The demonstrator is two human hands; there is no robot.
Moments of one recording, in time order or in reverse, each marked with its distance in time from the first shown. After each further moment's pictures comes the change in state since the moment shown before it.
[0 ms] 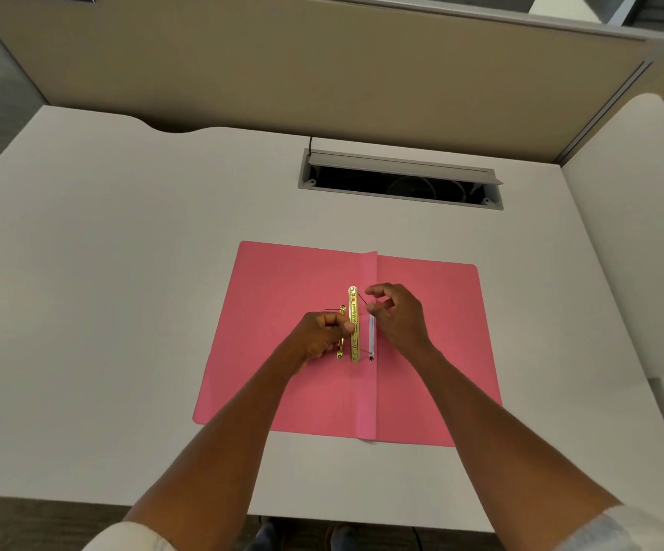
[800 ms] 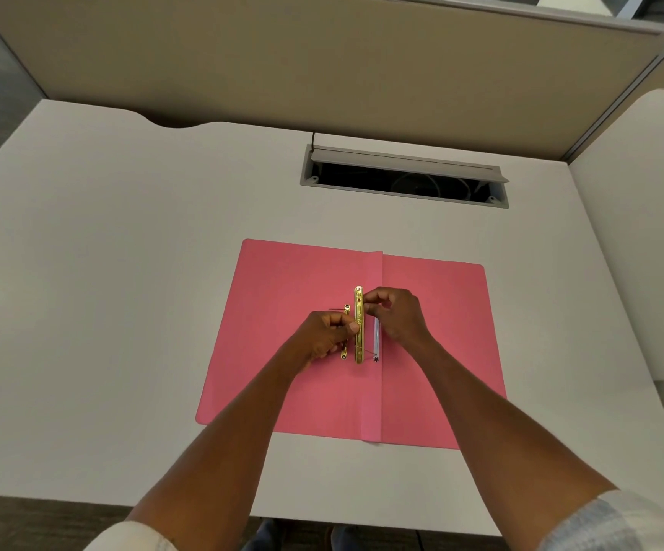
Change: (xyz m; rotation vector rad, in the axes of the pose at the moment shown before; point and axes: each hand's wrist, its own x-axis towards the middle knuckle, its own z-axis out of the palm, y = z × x) left_hand 0.010 -0.003 0.001 0.042 -0.023 -0.008; right_hand 0.017 0.001 0.004 0.039 -0.111 0.068
